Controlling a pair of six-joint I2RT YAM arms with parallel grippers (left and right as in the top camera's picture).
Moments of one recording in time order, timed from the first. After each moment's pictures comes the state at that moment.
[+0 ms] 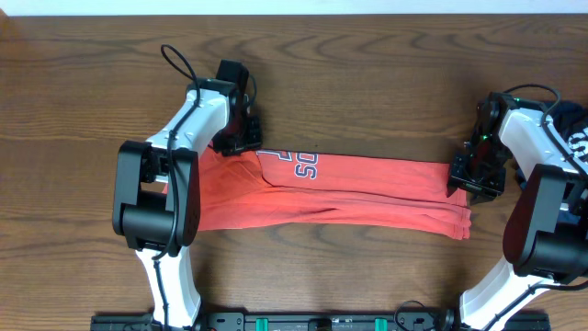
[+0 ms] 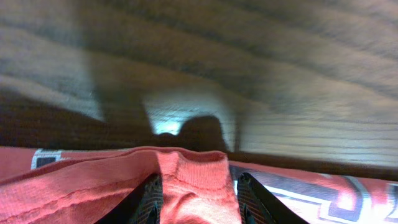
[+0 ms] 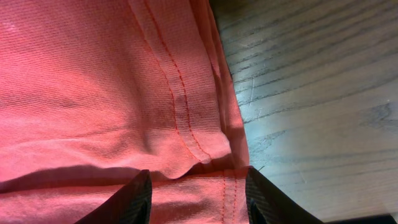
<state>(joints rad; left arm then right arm) -0.20 2.08 1.46 -0.90 0.14 -0.34 -0.18 1.91 1.26 -1.20 0.00 0.22</state>
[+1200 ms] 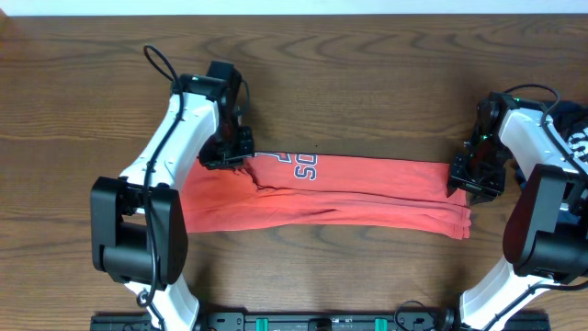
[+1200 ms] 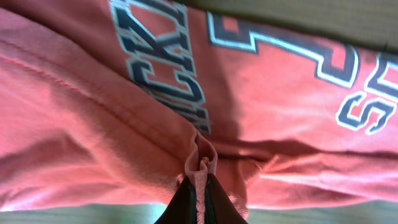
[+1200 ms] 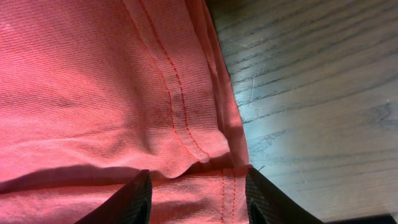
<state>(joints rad) -0.21 1.88 1.45 -1.21 0.13 -0.35 -0.18 1.91 1.26 -1.20 0.00 0.22</state>
